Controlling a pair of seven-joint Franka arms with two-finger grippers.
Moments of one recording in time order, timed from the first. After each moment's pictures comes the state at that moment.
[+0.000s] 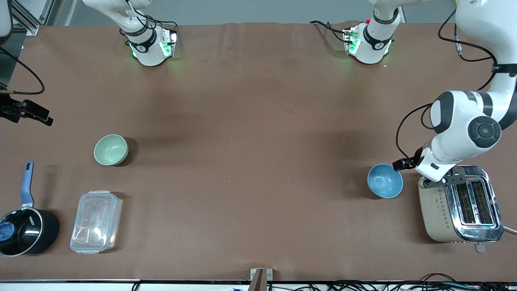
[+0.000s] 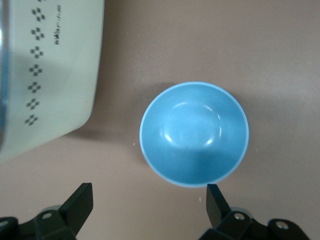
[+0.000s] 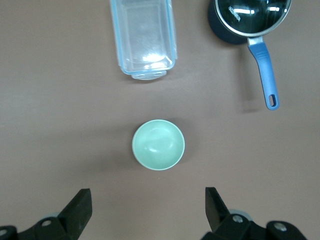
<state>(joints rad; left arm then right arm) 0.09 0.38 -0.14 -1.87 0.11 2.22 -0.24 -0.01 -0.01 -0.15 -1.76 -0.02 1.77 -0.05</state>
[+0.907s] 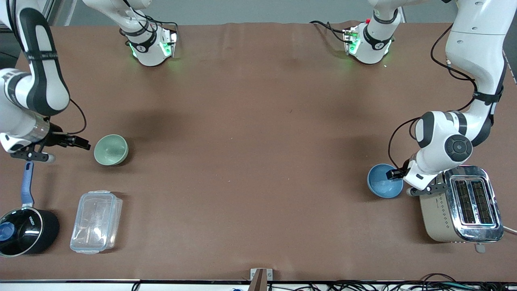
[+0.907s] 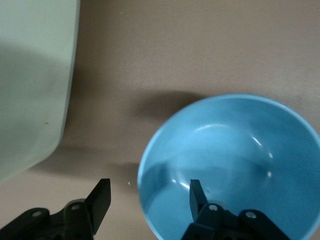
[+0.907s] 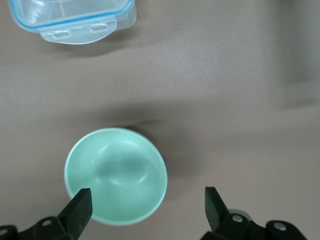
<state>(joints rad) 0.13 0.55 -0.14 -1.89 0.16 2.43 -0.26 -0.03 0.24 -0.26 -2.11 0.13 2.29 -0.24</state>
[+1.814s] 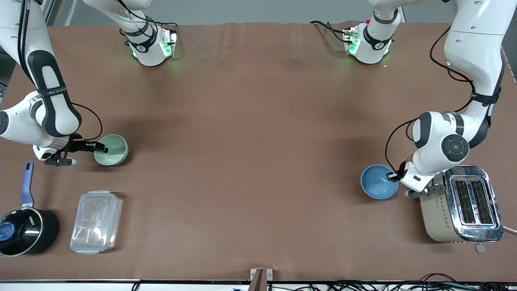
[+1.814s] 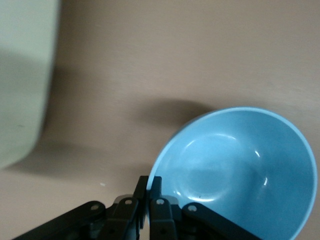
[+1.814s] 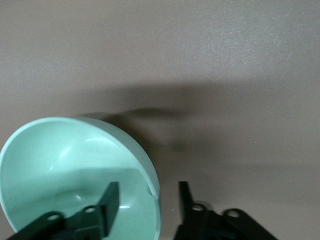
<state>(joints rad) 0.13 0.54 -0.20 -1.87 0.17 2.41 -0.34 -0.06 0.43 -0.27 -2.13 0.40 2.34 -0.57</state>
